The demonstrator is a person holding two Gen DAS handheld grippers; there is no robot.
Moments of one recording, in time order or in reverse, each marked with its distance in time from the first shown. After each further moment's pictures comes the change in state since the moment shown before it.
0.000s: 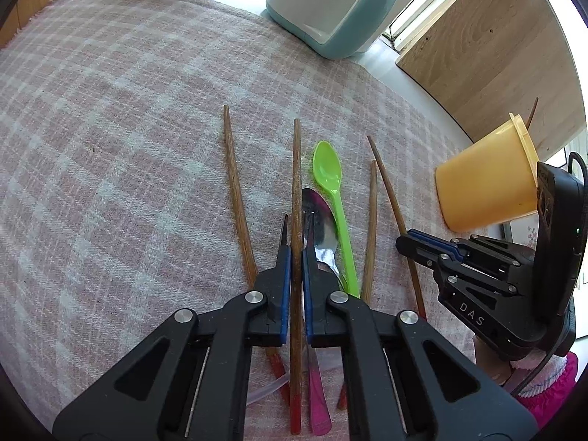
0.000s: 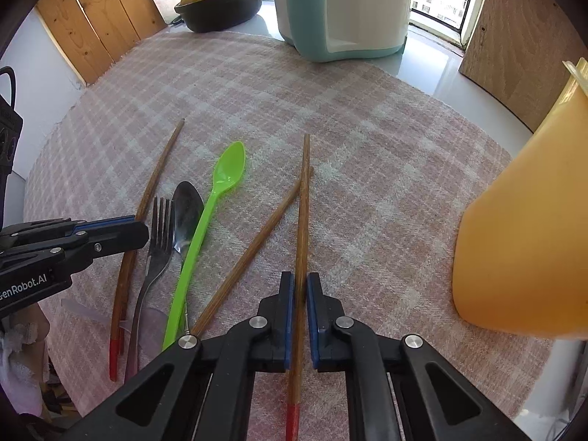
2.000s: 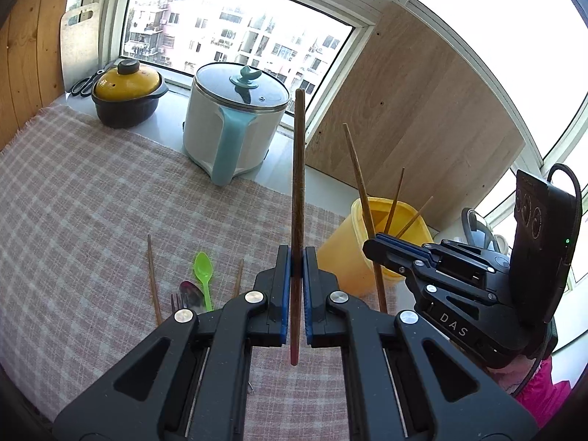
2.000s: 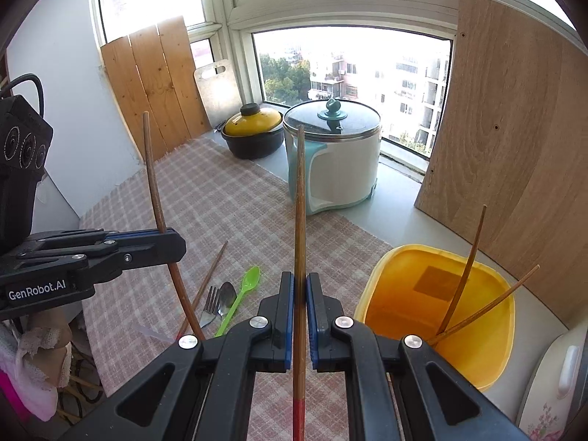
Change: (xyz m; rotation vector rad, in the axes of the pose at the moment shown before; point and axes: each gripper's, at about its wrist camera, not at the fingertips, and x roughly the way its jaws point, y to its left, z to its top) left arm -0.120 -0.136 0.018 0.107 -0.311 -0.069; right arm -0.170 -0.038 0.009 -0.104 -0.377 0.068
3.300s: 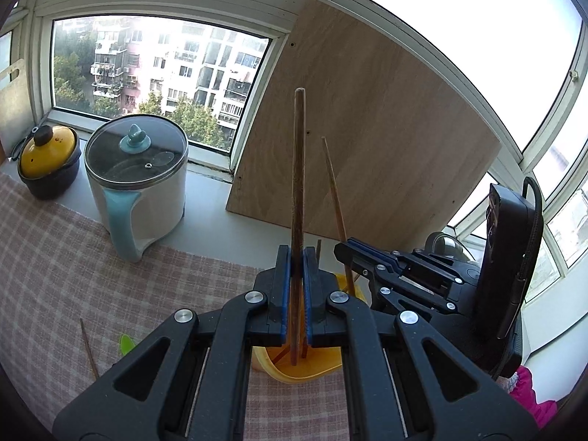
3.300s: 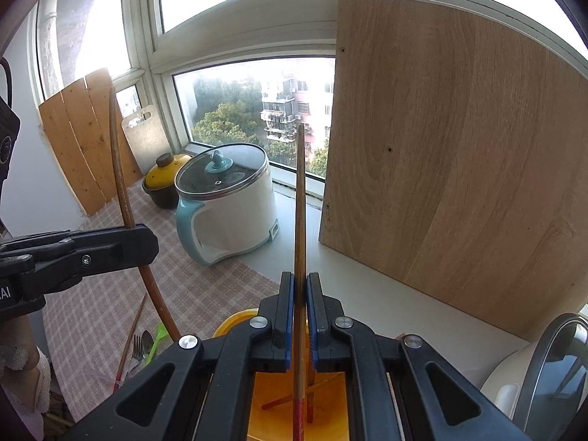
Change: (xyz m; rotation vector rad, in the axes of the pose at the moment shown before) left arm 0.065 -0.104 0.079 0.114 -0.012 -0.087; right arm -0.019 -0.114 0.033 0.120 -0.080 -0.158
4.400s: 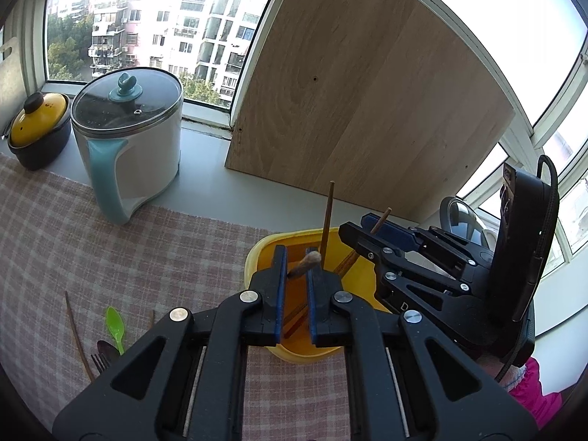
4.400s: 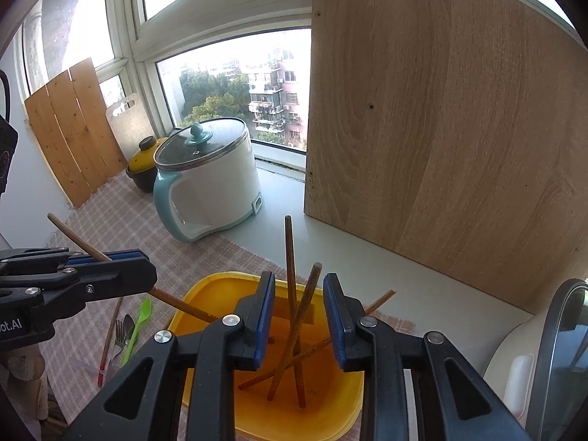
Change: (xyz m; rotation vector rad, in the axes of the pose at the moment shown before) left arm 0.032 0.003 -0.030 -0.002 0.112 0.012; right arm 0.016 -0.012 -0.029 0.038 0.041 -0.038
